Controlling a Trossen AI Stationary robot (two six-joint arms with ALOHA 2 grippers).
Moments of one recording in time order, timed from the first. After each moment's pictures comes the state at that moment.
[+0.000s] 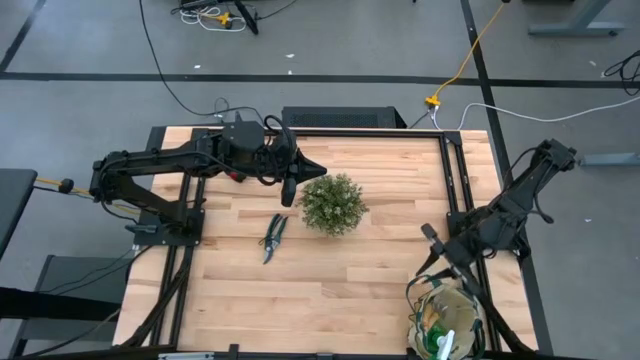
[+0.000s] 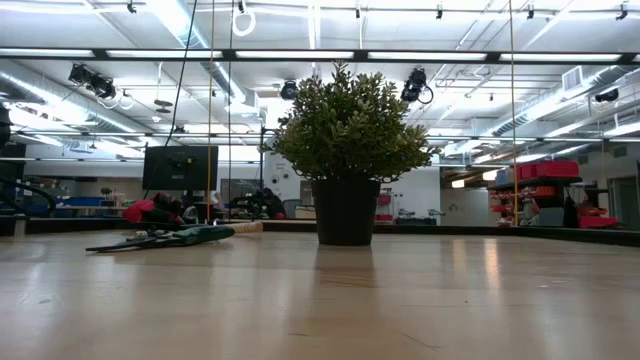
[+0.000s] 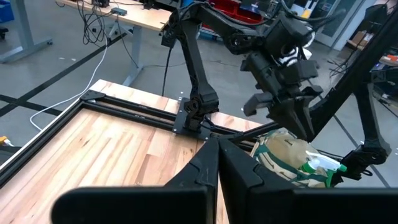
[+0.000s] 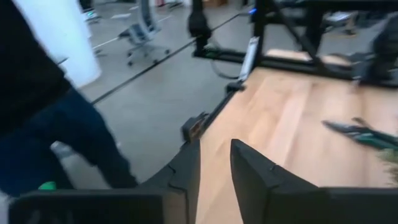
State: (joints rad) left arm 0.08 1.36 1.44 -0.28 0.05 -0.27; right arm 0.76 0.73 0.67 -0.23 0.14 0.15
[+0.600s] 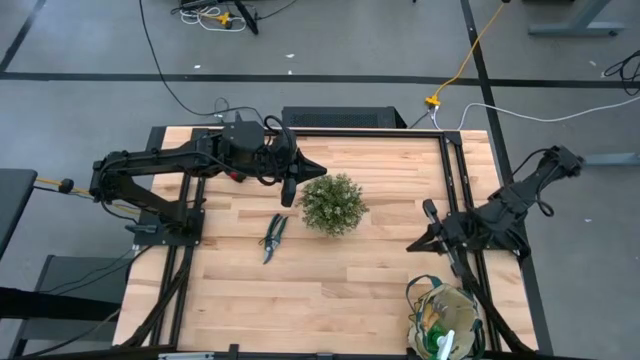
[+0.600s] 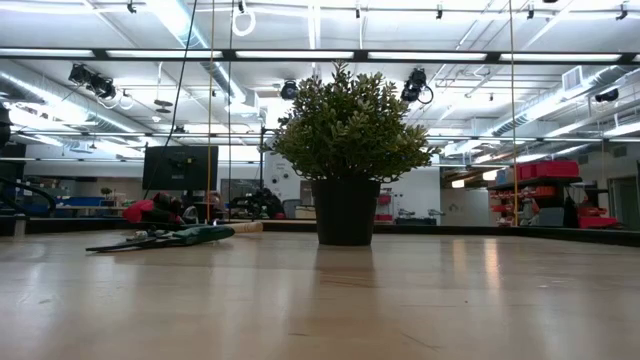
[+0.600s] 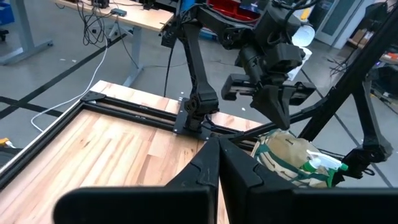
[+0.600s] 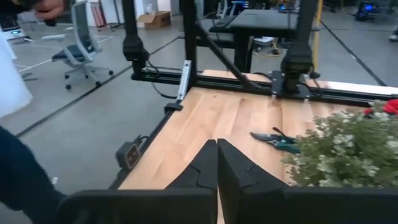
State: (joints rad) left arm 0.08 1.36 1.44 -0.28 0.05 -0.26; right arm 0.62 0.67 0.67 -0.22 0.27 0.09
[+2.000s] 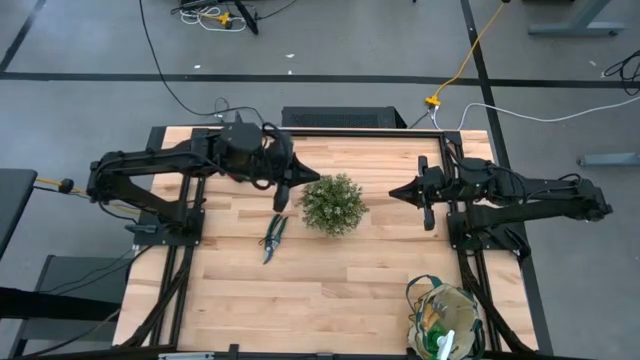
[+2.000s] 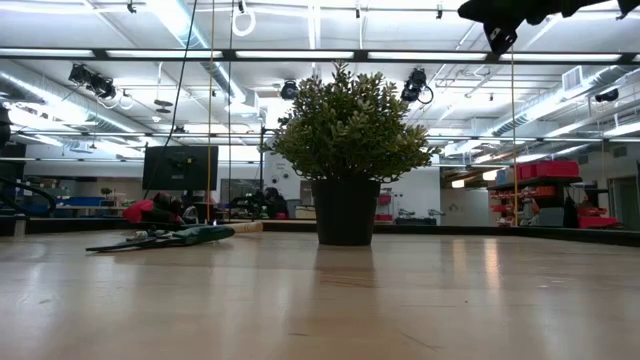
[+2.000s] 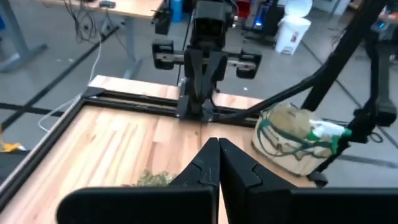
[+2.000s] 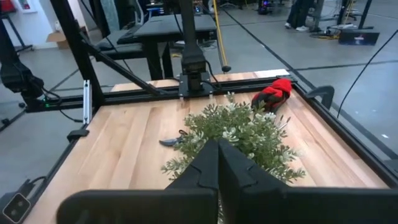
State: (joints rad) left arm 0.08 1.33 1.44 -0.38 0.07 -0.14; right arm -0.04 0.67 0.67 -0.21 -0.04 0.07
